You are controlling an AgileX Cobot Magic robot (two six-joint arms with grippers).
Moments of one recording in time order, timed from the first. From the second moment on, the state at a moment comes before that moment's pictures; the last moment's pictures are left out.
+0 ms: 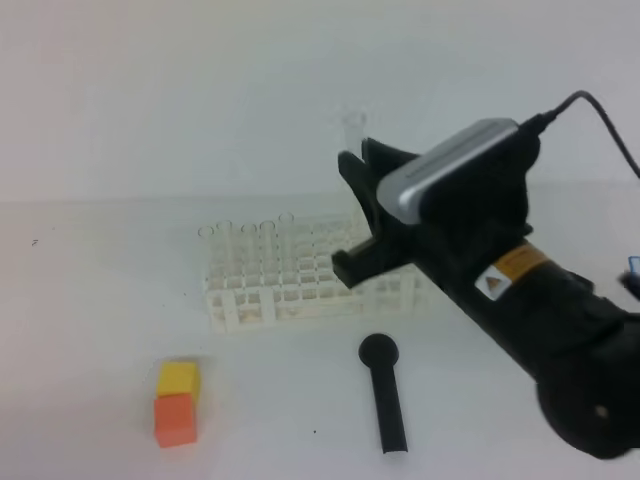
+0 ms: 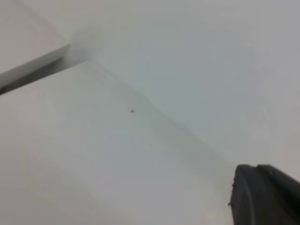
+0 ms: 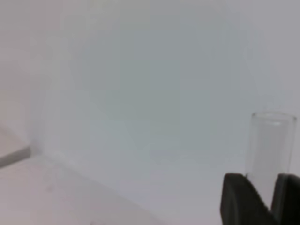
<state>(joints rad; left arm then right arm) 0.08 0.10 0.00 0.82 0.05 -1.18 0.81 1.55 -0.83 0.28 -0.69 -0.37</state>
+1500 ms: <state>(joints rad) 0.08 -0.01 0.00 0.00 0.32 -0.10 0.78 2.11 -1.11 0.24 -1.04 -0.12</state>
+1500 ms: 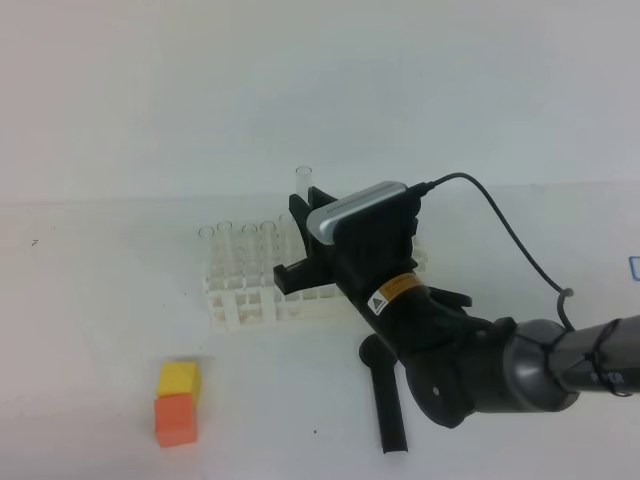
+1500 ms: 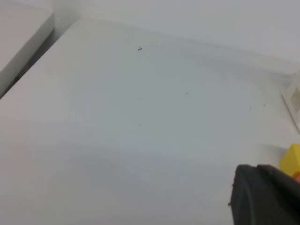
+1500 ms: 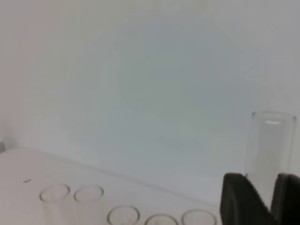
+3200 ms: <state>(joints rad) 0.08 -0.01 0.00 0.00 0.32 -0.08 0.78 1.59 -1.12 0.24 -0.51 -0.69</state>
